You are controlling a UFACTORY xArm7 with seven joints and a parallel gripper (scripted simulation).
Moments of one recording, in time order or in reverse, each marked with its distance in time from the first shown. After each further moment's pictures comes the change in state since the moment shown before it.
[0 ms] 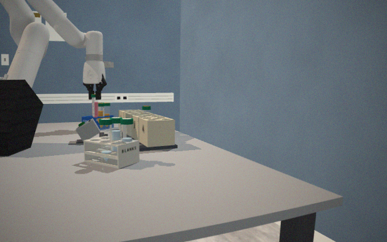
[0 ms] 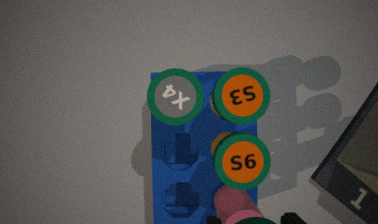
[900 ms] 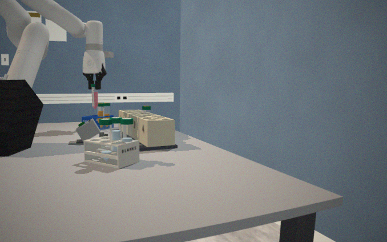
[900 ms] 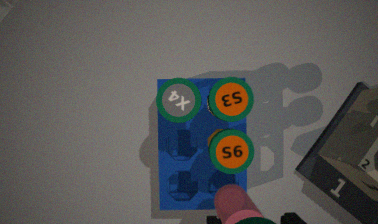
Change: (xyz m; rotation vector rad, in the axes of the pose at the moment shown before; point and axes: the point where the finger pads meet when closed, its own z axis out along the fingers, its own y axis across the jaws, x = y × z) arm 0.000 0.000 -0.046 0.001 -0.001 0.000
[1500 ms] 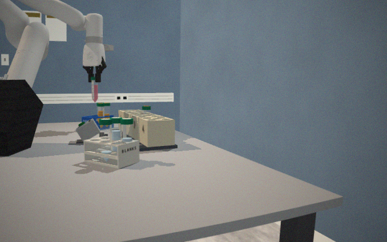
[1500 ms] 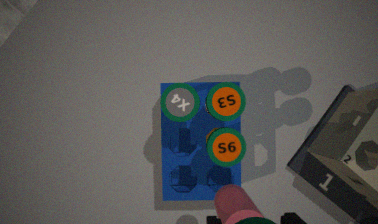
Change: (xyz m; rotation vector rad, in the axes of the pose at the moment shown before) arm 0.000 0.000 -0.032 0.000 0.000 0.000
